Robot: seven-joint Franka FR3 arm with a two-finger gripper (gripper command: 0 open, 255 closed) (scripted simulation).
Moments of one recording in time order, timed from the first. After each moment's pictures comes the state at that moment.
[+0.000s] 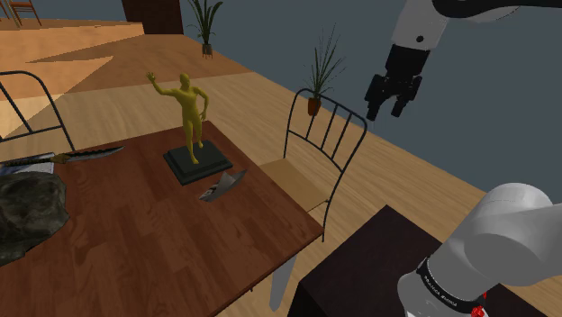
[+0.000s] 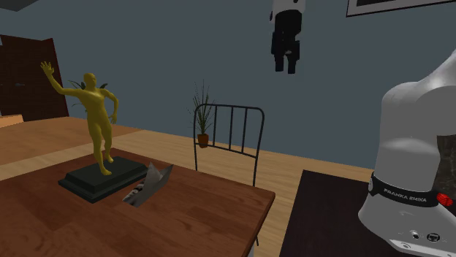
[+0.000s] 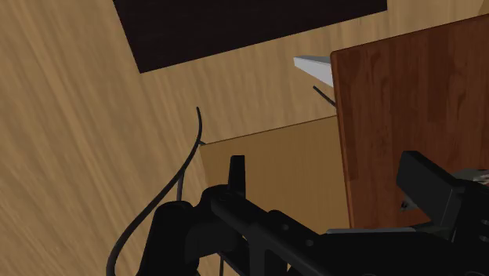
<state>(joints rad) 0.01 -0.74 -0.06 -2.36 0.00 1.58 0.17</state>
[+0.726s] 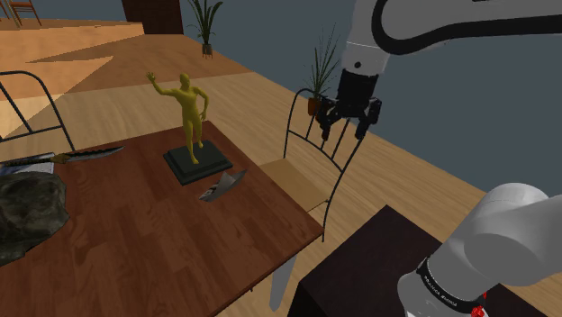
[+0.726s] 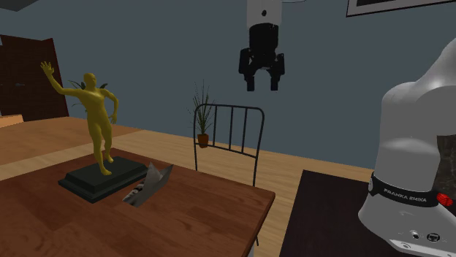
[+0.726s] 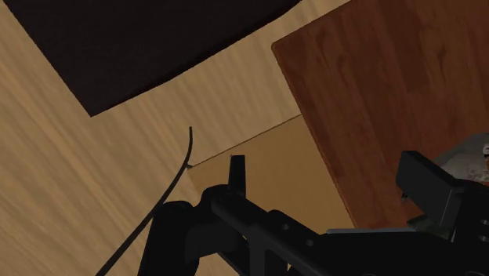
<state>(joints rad) 0.01 -0.60 0.16 -2.39 0.13 1.76 0.57</state>
